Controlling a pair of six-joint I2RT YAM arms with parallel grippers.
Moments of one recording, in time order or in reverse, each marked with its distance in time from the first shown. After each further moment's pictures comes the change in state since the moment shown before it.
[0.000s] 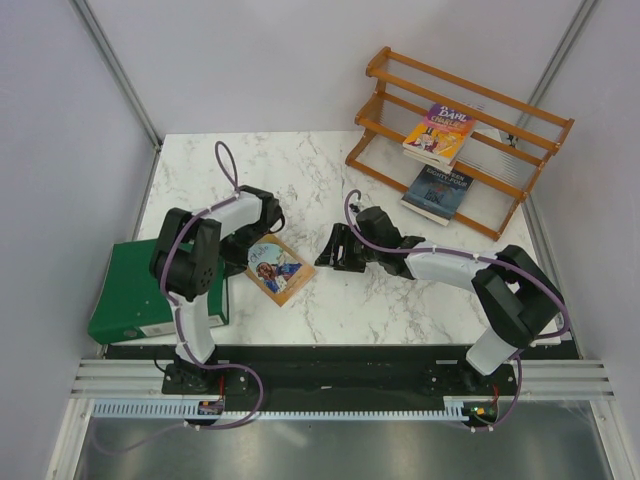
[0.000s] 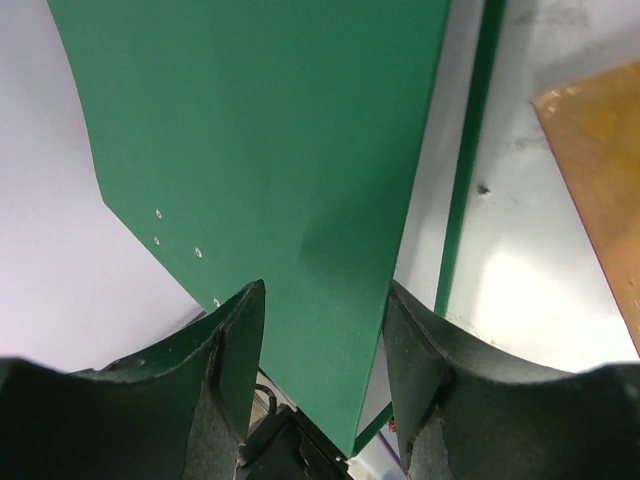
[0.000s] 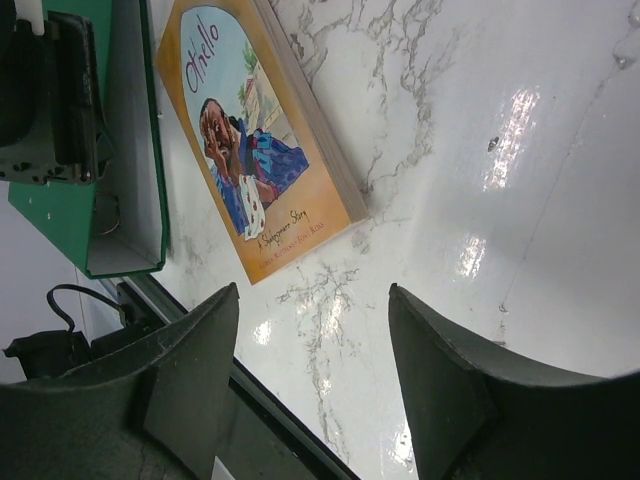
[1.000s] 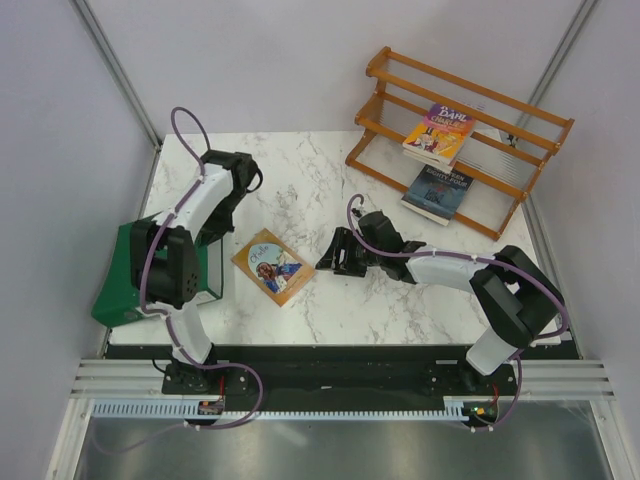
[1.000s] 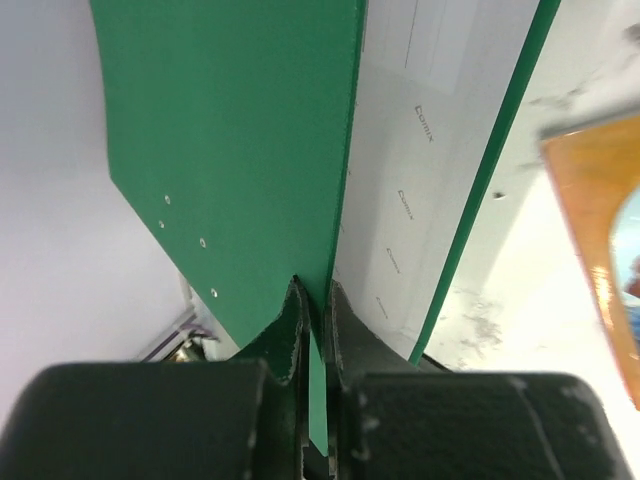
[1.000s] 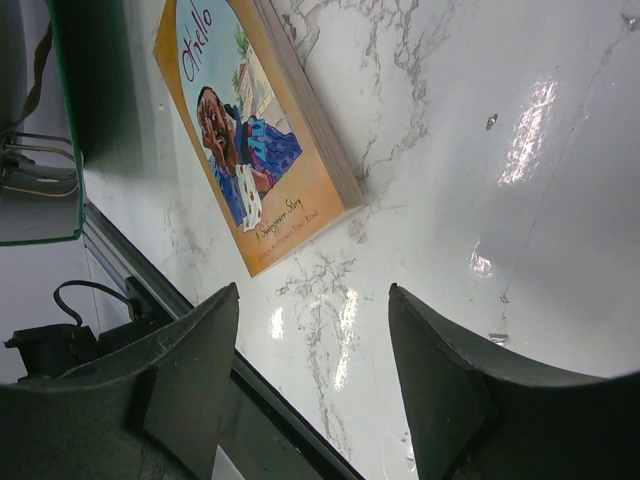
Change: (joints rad) left arm 0.132 -0.103 0.261 -0.106 0.074 0.113; right arm -0.002 0.000 -0.054 0.064 -0.026 0.037
